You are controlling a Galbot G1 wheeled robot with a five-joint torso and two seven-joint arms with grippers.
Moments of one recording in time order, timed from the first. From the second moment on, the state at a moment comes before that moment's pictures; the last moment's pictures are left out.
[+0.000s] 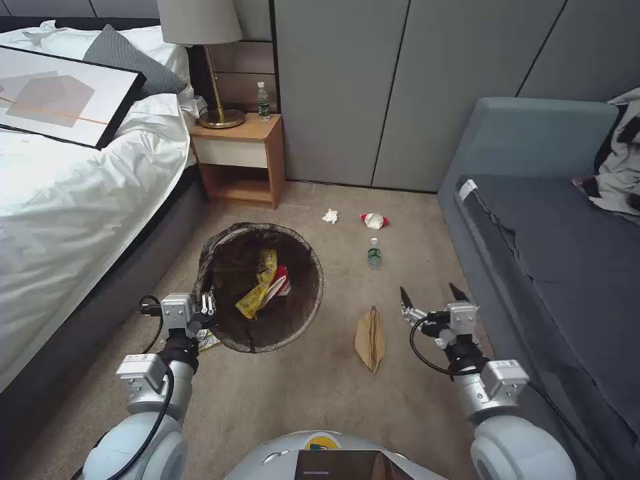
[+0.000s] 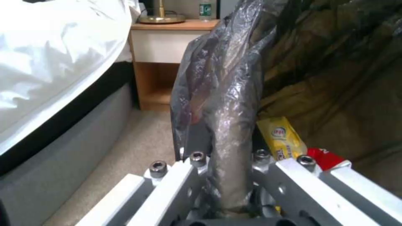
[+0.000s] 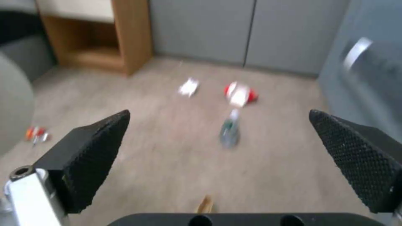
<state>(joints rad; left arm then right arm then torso) 1.81 -1.36 -0.57 -2.50 -0.23 0.25 -0.18 -1.80 1.19 0.54 2.39 0.29 -0.27 0.19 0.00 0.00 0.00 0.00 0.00</state>
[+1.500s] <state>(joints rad) 1.82 -1.37 -0.57 -2.50 -0.23 0.24 -0.20 -1.21 1.12 0.20 1.69 0.77 -0.53 0.41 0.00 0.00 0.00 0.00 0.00</state>
